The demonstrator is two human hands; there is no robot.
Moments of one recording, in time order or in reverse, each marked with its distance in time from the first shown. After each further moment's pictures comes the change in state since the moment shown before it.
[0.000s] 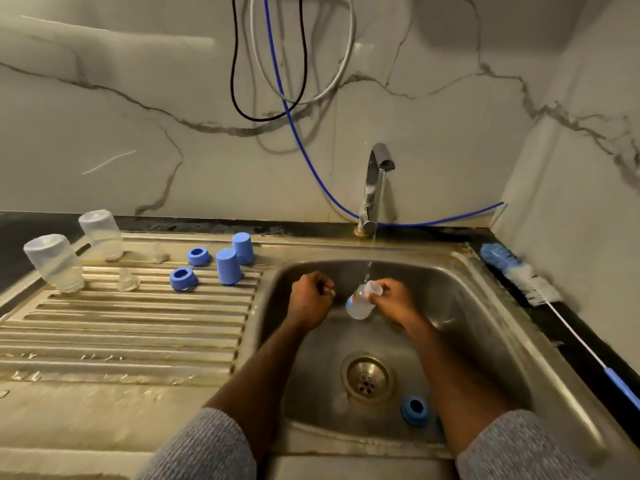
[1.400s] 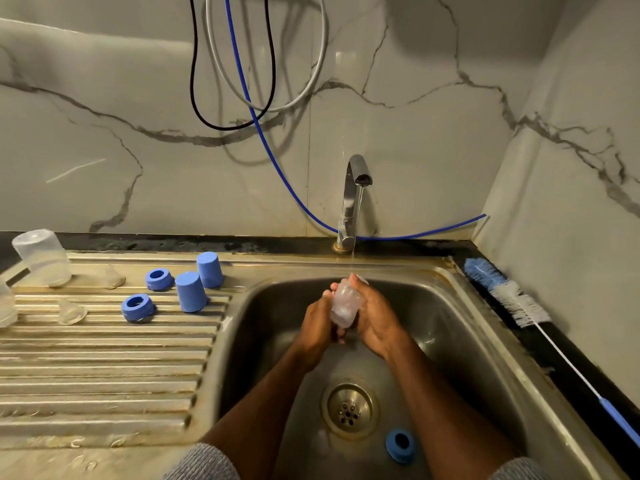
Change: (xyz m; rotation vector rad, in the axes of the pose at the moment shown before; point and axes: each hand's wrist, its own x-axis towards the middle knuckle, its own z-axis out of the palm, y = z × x) left_hand 0.006 0.016 0.059 -0.827 -0.356 -0.217; right_hand -0.001 -0.032 0.005 1.011 -0.206 0.263
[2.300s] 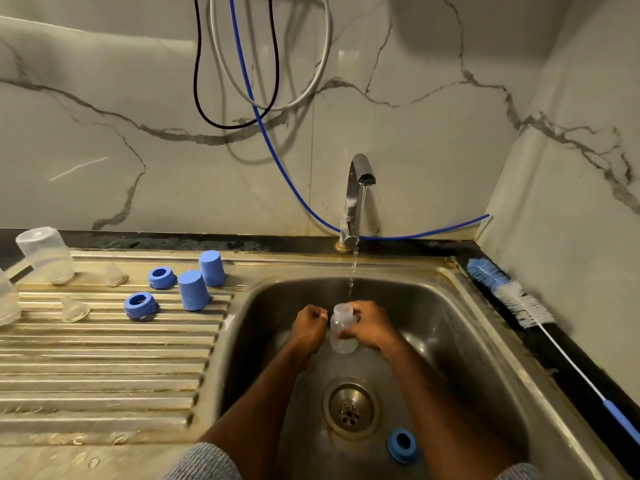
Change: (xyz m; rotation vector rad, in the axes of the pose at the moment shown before) left_hand 0.019 -0.021 -0.022 0.408 0.276 -0.121; right_hand 0.013 0.015 -0.015 -1.194 0.168 -0.199
